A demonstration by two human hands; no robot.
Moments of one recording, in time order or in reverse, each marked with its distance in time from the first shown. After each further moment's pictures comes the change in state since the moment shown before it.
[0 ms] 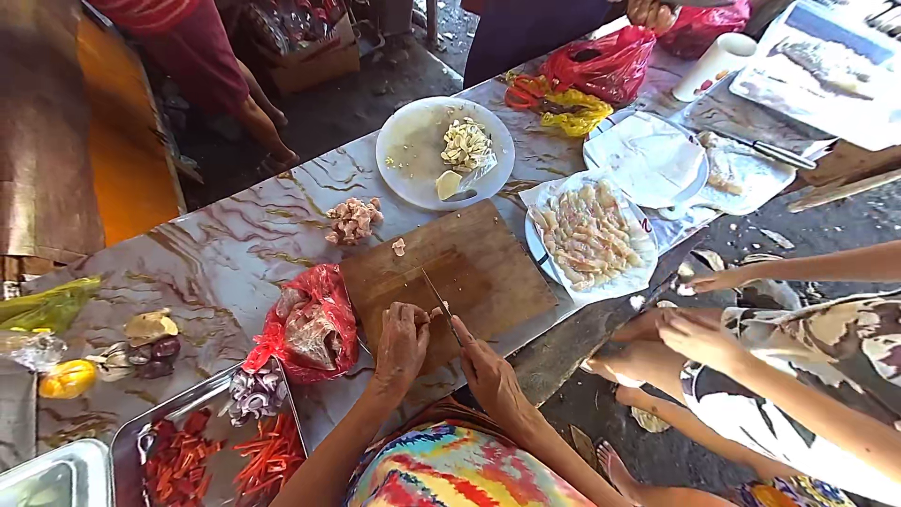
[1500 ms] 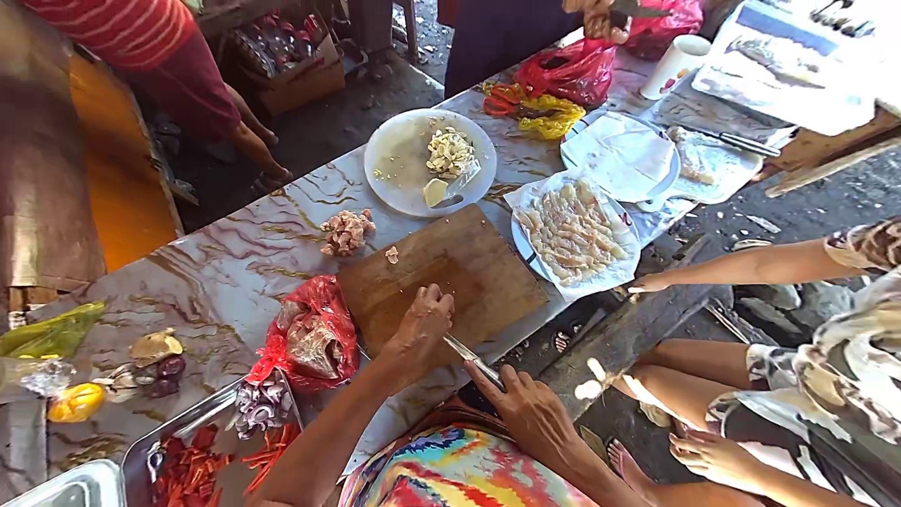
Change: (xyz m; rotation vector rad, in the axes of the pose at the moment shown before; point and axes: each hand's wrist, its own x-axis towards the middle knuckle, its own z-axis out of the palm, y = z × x) left_hand 0.061 0.038 -0.008 0.166 -0.643 0.132; right_hand -0.043 -0.002 -0.044 -0.627 0.002 -0.223
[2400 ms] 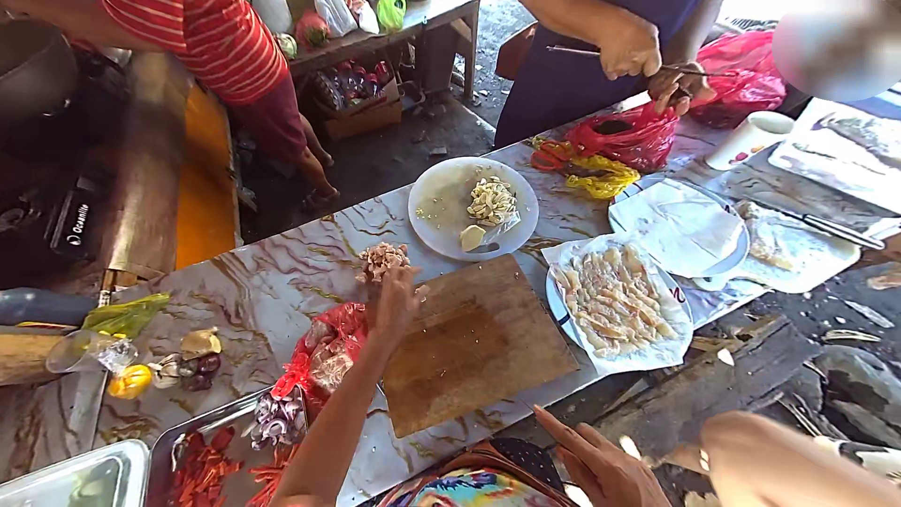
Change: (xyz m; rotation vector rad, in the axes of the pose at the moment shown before) left_hand 0.040 -0.092 -0.050 -0.054 0.635 -0.182; right_hand 0.015 0.074 -0.066 0.555 -0.271 0.130
